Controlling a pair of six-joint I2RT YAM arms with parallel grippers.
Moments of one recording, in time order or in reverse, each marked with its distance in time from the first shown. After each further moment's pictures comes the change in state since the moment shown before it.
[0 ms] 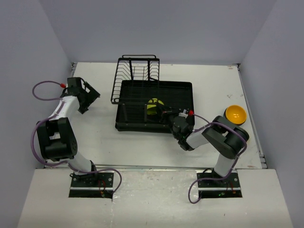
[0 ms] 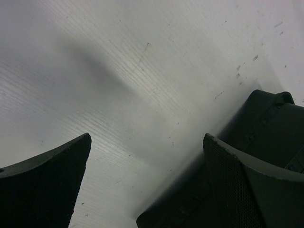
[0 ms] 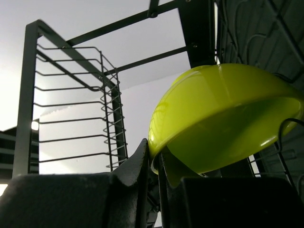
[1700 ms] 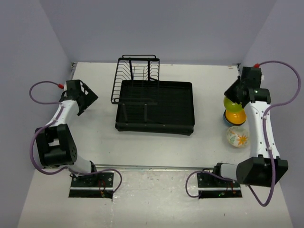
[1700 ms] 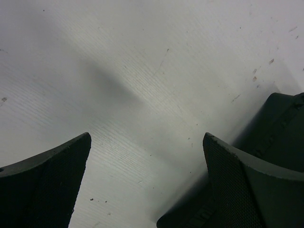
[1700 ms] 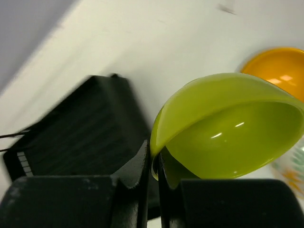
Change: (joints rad) left arm 0.006 -0.085 -0.077 0.021 -0.080 0.062; right arm -0.865 -0.494 0.883 -2.000 -0.406 -1.291
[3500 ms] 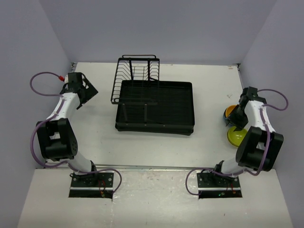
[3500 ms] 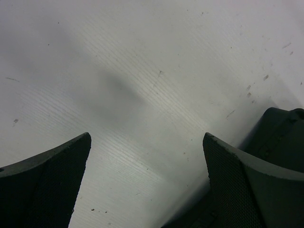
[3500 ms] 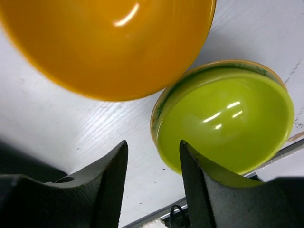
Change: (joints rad) left arm -0.036 0.085 0.162 -0.067 -0.086 0.051; right arm -0.282 0.225 -0.319 -0.166 0.061 -0.232
